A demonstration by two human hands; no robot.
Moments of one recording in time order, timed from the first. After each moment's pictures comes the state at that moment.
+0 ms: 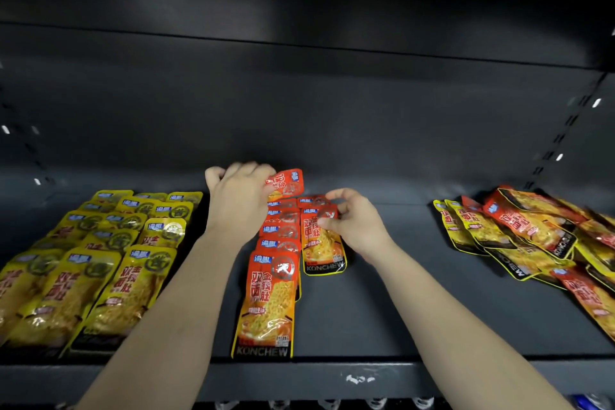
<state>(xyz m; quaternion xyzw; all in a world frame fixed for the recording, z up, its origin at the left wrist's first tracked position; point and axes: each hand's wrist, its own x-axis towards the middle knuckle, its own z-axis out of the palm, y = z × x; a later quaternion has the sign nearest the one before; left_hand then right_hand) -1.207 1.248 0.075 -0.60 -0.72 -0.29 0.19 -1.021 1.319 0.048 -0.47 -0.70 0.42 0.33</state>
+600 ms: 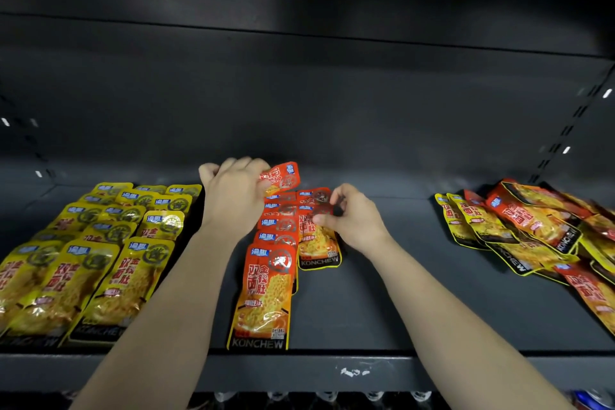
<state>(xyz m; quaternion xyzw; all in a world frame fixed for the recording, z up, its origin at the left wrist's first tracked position) -1.207 1.246 0.071 -0.59 -0.73 -0.30 0.18 -1.016 1.314 0.051 -0.48 -0.76 0.32 0.29</state>
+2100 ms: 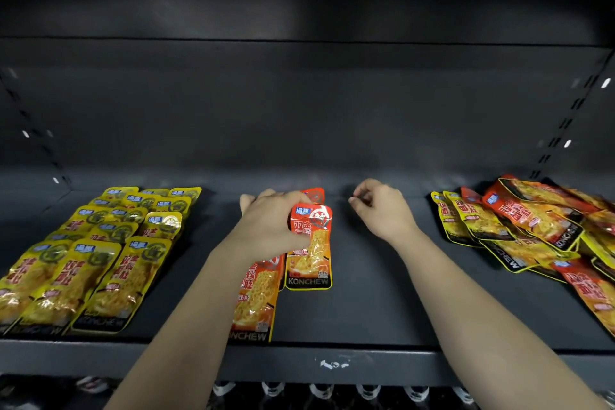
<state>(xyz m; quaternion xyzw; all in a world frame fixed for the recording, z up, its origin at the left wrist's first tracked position) -1.151 1.228 0.073 -0.68 -0.69 -0.25 -0.07 -0.965 1.359 0.041 -0.51 -0.78 0.19 0.30</state>
